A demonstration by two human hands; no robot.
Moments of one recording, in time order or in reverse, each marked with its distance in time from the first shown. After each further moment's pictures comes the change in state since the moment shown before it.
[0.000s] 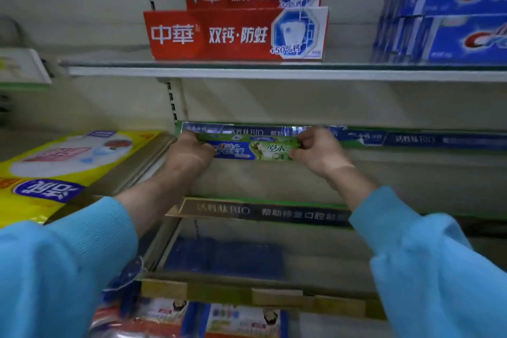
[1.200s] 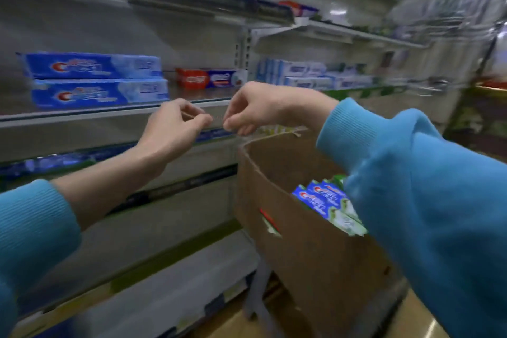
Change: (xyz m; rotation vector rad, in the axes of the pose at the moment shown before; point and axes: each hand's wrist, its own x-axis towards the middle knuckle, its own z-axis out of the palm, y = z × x) left_hand -0.373 0.306 0.089 -0.369 -0.546 0.763; right_hand -0.240 -0.004 -0.436 -0.473 -0.082 0.065
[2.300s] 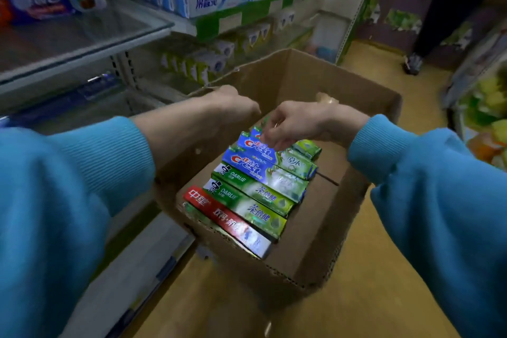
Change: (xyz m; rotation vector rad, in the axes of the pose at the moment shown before) left_hand 0.076 0.083 0.240 0.007 -0.936 -0.275; right_hand -0.060 0.212 -0.017 0.342 -0.100 0.770
